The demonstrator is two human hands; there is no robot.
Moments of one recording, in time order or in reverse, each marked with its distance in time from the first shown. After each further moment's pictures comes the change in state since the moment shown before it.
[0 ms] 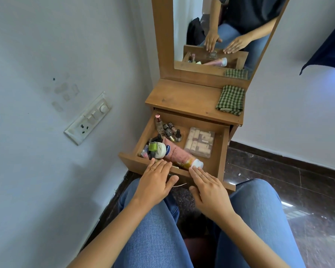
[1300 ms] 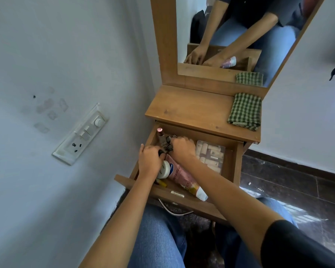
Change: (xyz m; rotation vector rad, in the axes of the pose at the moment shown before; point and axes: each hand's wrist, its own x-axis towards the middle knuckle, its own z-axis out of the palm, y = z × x) left_hand 0.143 -0.077 0.026 -0.161 0.078 -0.451; right_hand 0.246 -0.007 0.051 -0.099 -0.236 0.106
